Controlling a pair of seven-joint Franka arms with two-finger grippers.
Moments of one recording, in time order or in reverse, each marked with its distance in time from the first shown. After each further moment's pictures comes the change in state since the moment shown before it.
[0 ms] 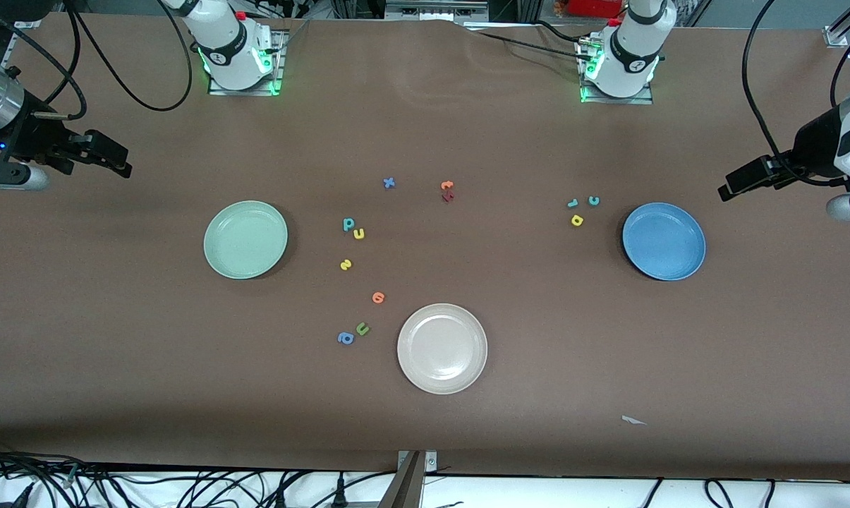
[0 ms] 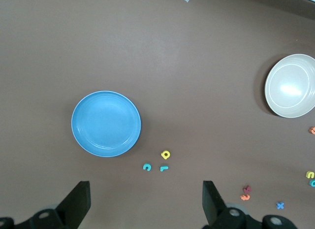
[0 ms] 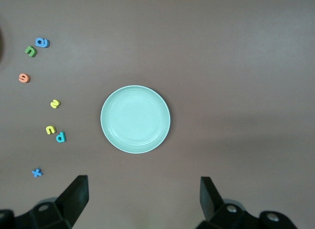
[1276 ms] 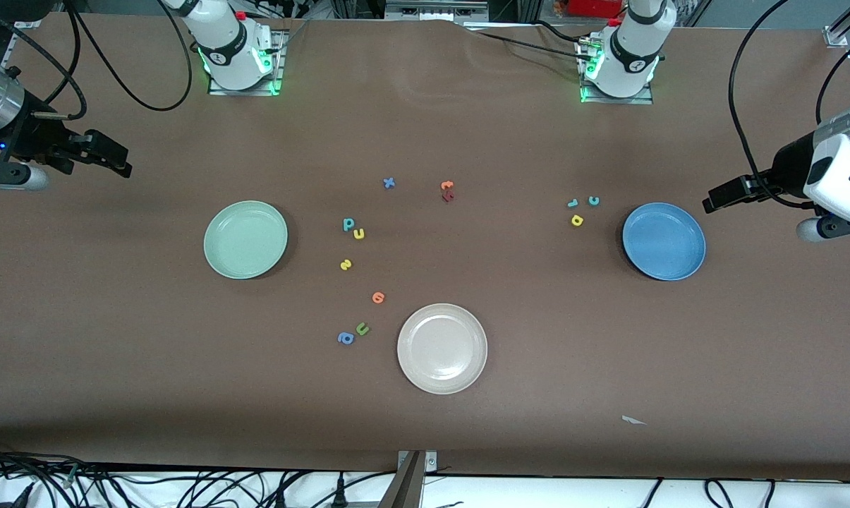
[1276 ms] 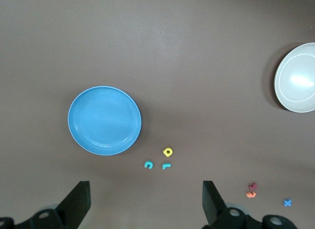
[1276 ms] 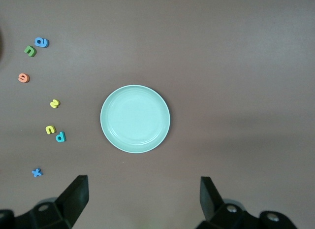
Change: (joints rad) left arm -0.009 0.052 0.001 -0.001 0.001 0.001 0.009; right arm 0.000 -0.001 -0.001 -0.002 0.000 -0.001 0.001
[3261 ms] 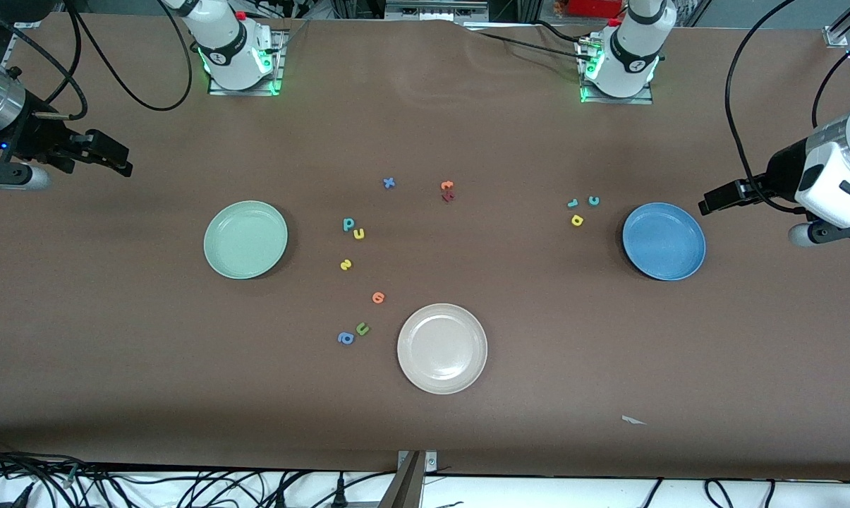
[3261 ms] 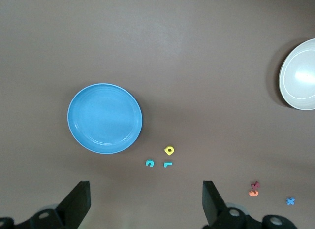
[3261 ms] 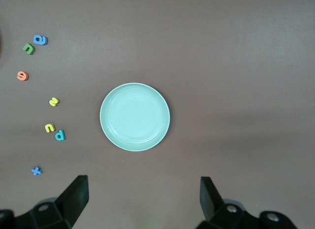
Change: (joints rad) left arm -0.001 0.012 0.000 -0.007 0.000 0.000 0.003; right arm 0.000 0.000 0.000 -0.002 0.000 -0.007 0.001
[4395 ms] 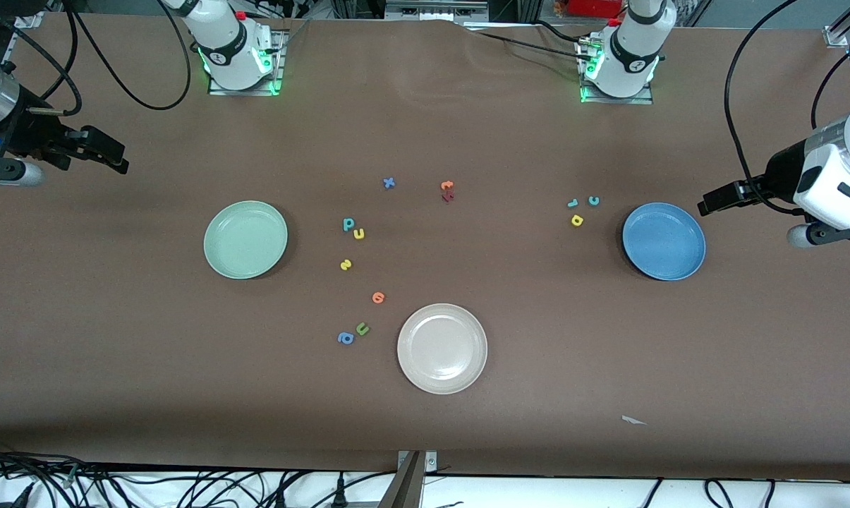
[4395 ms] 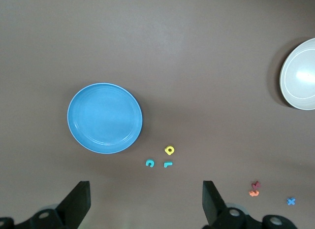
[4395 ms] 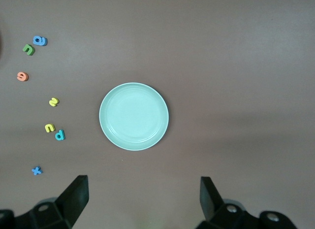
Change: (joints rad) left arm 0.000 0.005 0.000 0.000 0.000 0.000 0.000; right arm 0.000 -0.010 -0.007 0.000 0.000 -0.006 0.000
